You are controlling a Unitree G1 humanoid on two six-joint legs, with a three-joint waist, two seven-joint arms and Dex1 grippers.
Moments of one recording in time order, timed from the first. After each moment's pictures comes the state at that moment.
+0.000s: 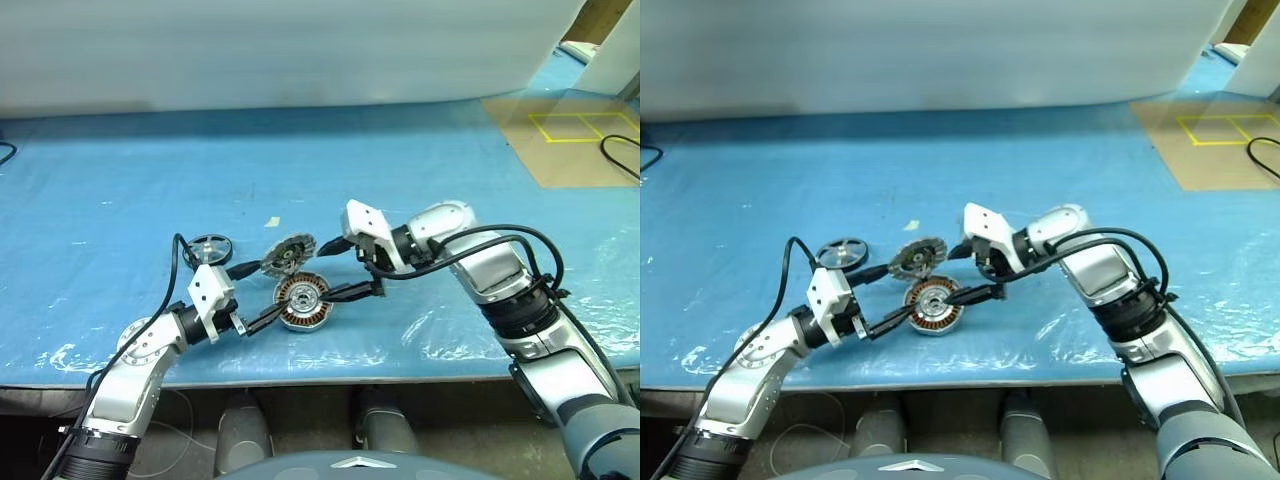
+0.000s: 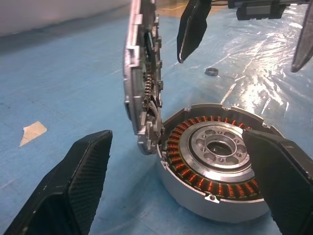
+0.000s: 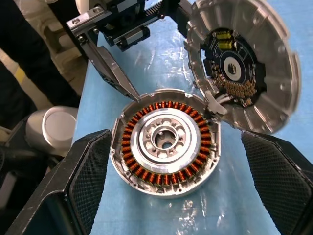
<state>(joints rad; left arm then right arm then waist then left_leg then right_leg) 0.06 0.45 -0.04 -0.18 -0.33 0.01 -0.86 -0.68 -0.55 0.36 -0.13 0.18 0.71 1.30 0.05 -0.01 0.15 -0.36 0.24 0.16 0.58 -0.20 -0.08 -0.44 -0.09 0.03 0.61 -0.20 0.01</state>
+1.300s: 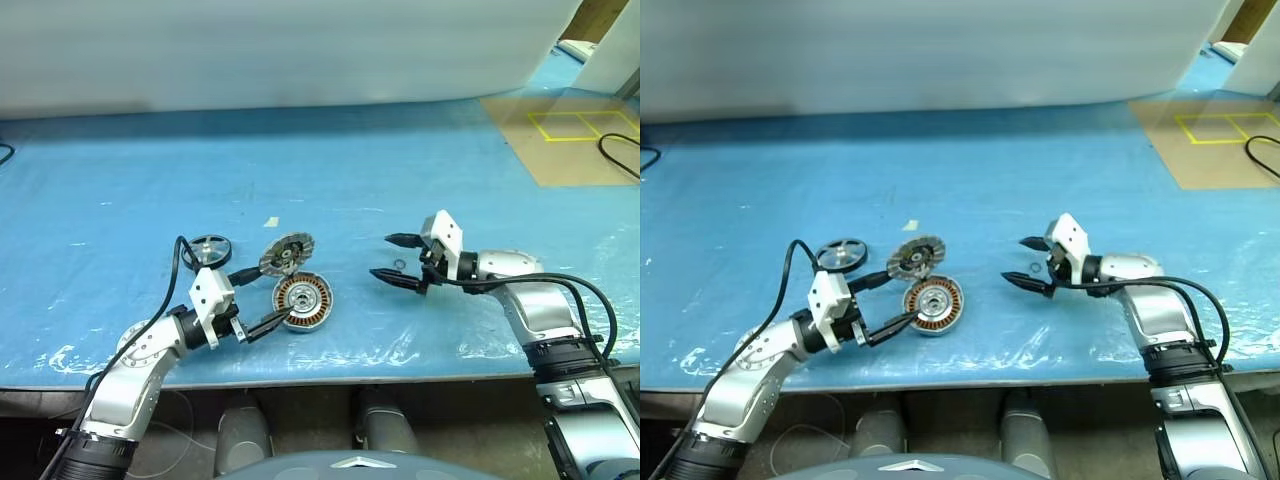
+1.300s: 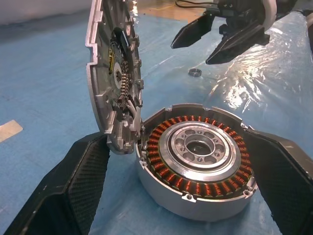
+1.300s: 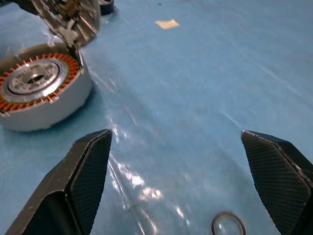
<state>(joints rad) 0.07 0.47 -0.05 -0.20 -0.37 0.04 -0.89 -0.34 -0.61 0.05 0.14 0.26 0.31 1.06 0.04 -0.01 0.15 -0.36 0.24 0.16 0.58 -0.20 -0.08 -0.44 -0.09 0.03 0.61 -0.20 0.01</state>
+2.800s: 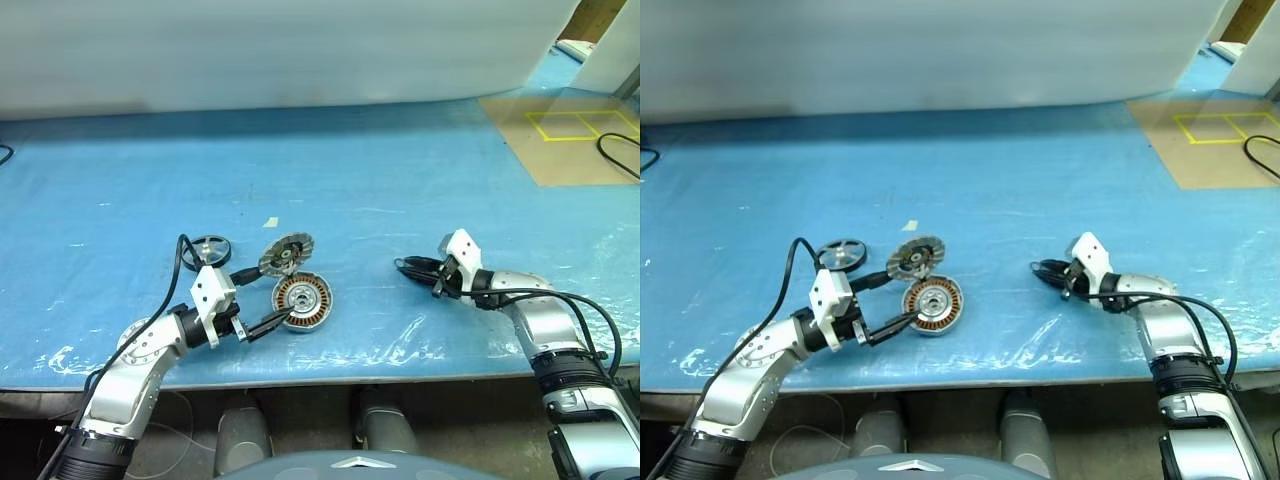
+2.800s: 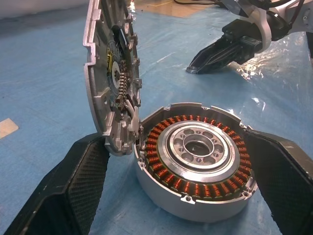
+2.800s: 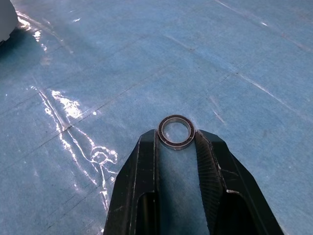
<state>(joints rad) 0.07 0.47 -0.05 -0.21 -0.37 0.07 -0.89 -0.32 -0.60 0.02 0.35 0.18 0.12 1.00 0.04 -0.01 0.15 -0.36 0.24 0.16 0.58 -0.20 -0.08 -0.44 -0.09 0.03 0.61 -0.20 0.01</state>
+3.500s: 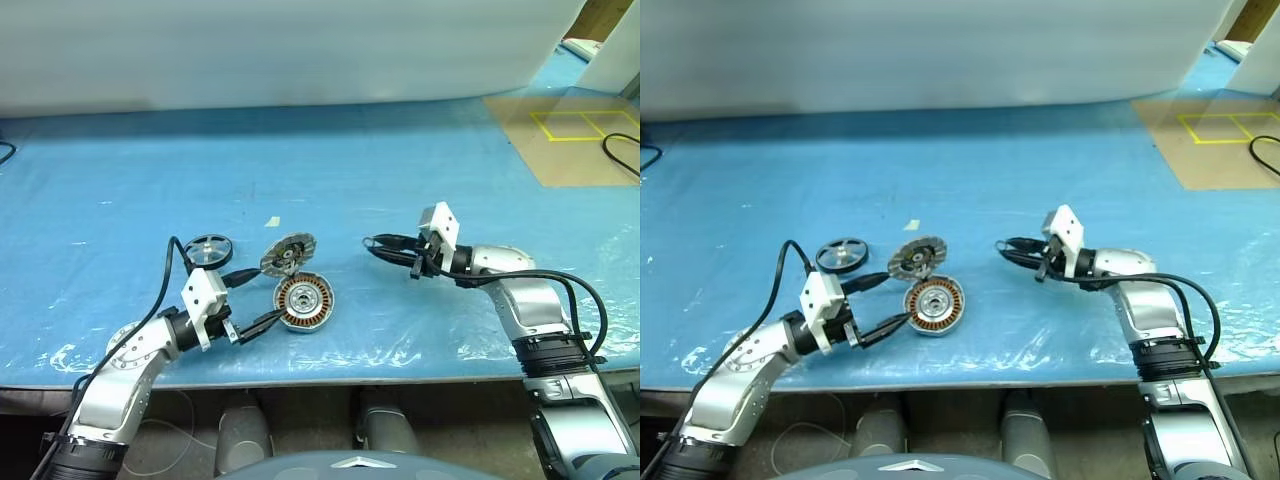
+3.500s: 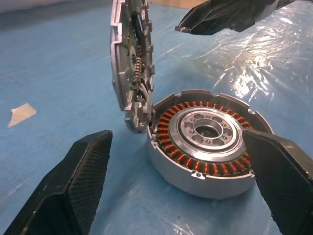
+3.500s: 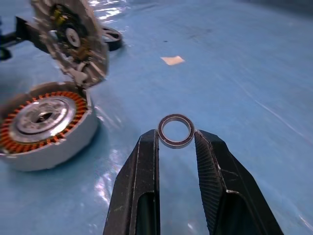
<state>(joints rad) 0.10 0.50 -0.01 -0.22 -0.37 0.07 -0.89 -0.39 -0.54 0.07 0.05 0.30 0.33 1.09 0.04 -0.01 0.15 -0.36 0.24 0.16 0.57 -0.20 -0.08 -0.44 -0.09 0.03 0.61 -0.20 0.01</state>
